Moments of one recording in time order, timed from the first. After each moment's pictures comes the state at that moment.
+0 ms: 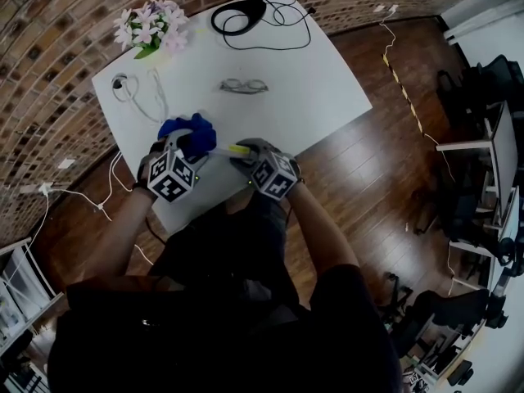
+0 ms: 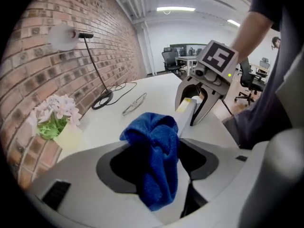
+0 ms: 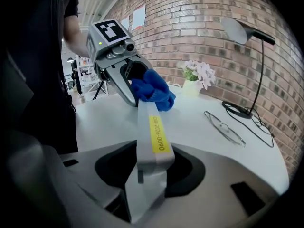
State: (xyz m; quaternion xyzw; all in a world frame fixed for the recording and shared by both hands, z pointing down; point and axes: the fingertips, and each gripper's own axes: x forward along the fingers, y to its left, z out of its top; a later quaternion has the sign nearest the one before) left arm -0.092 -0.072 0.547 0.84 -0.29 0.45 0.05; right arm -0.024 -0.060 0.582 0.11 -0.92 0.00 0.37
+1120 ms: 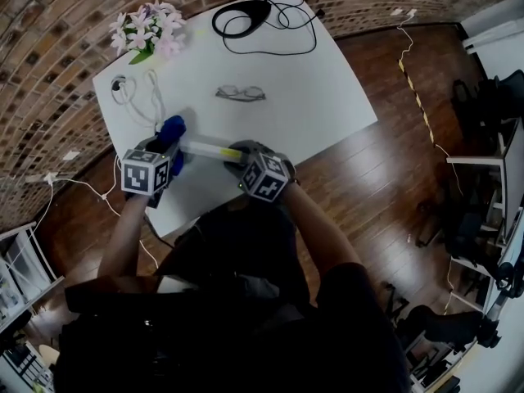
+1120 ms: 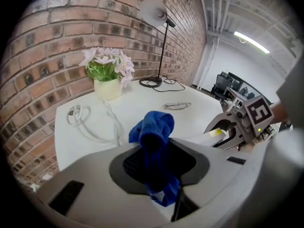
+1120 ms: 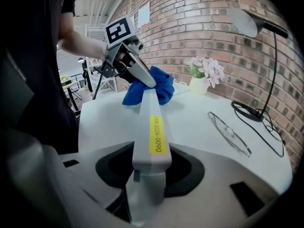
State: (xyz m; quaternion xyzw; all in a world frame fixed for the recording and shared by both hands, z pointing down) left arm -0.159 -0.107 0.537 0.74 -0.51 0.31 0.31; right arm -0.023 -0.075 0.584 0.04 -0.92 0.01 0.39
